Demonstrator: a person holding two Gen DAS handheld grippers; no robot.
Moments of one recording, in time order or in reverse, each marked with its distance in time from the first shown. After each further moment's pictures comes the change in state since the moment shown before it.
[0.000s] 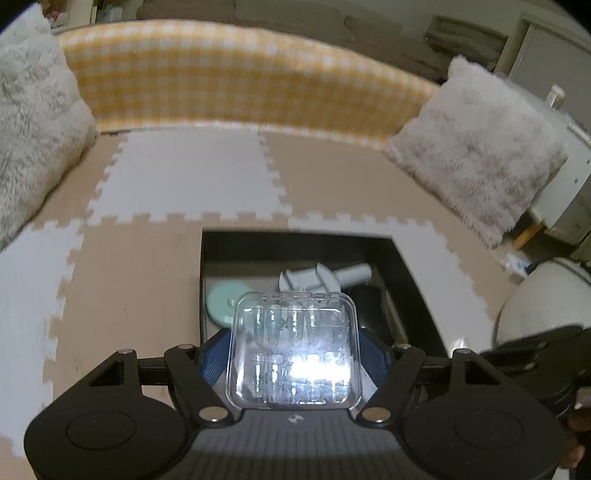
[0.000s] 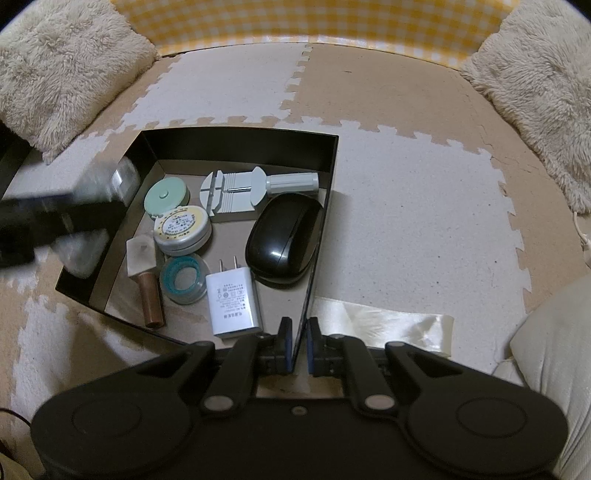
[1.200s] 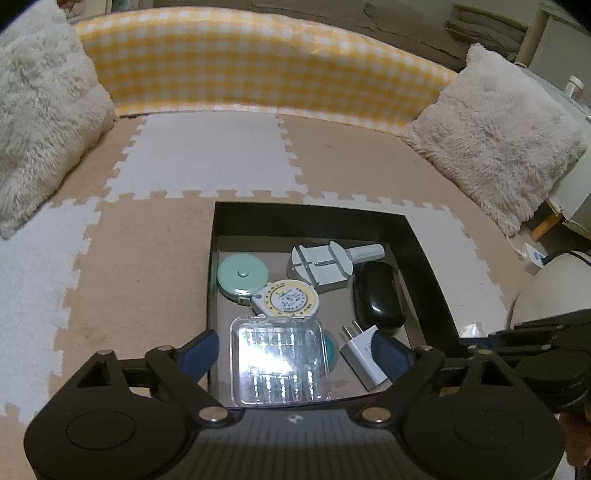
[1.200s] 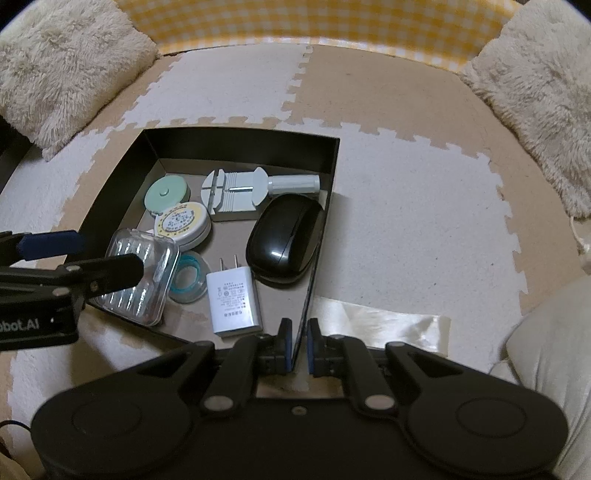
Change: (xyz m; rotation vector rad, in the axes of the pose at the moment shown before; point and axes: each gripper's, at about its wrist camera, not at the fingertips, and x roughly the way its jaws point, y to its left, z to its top) left arm -0.008 -0.008 -0.009 -0.016 0.031 0.071; right arm -0.008 0.003 -0.002 -0.010 -0.019 -0.021
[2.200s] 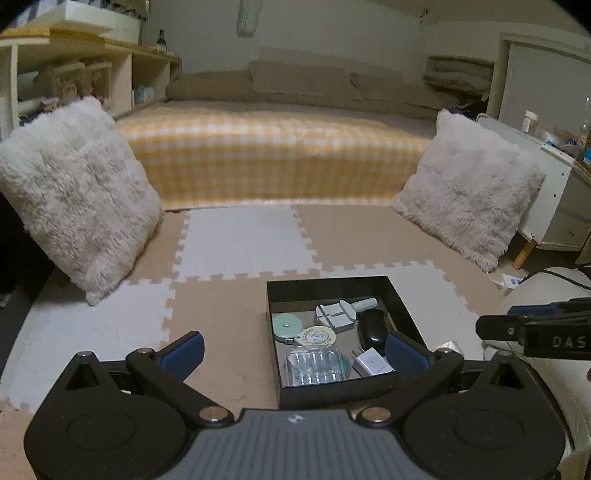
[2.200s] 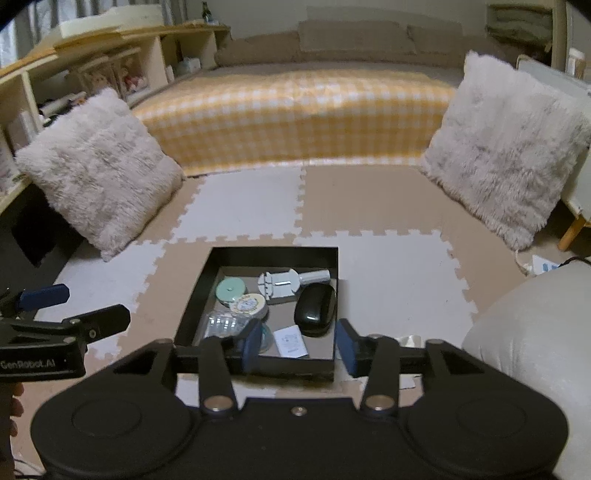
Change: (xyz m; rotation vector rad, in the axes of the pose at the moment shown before) left arm -0.157 0.005 -0.028 0.093 -0.254 0.070; right arm -0.165 0.029 -0.049 0.114 -0.355 0.016
